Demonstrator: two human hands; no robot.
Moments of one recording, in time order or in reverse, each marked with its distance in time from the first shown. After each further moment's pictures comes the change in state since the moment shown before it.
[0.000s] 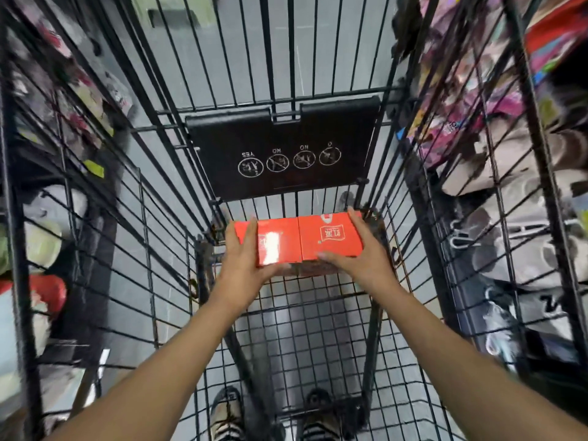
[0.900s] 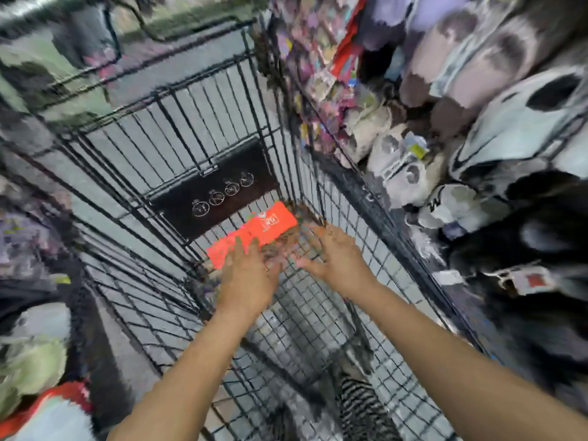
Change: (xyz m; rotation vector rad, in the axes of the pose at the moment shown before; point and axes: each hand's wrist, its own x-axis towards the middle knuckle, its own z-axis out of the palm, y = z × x) left_hand -0.096 0.118 -0.062 0.503 -0.200 0.235; right_hand -0.173 -0.093 -0.007 -0.513 0.270 0.048
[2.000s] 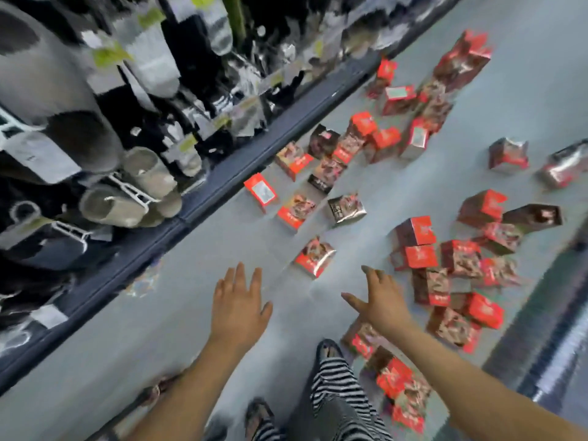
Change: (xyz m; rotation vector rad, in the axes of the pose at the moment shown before) left_hand -0.555 0.294 0.421 0.943 -0.580 1.835; right_hand -0.827 0.265 0.225 0.653 0.722 1.723
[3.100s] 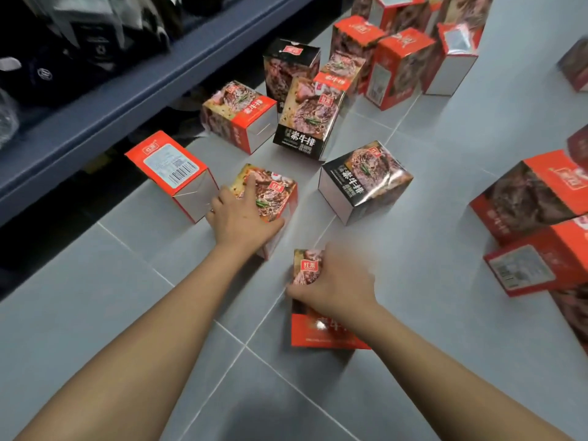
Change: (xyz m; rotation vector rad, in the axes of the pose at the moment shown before) left_hand 0.493 0.018 0.376 -0.137 0.367 -0.028; right_hand 0.386 0.065 0.334 0.107 0.248 0.137
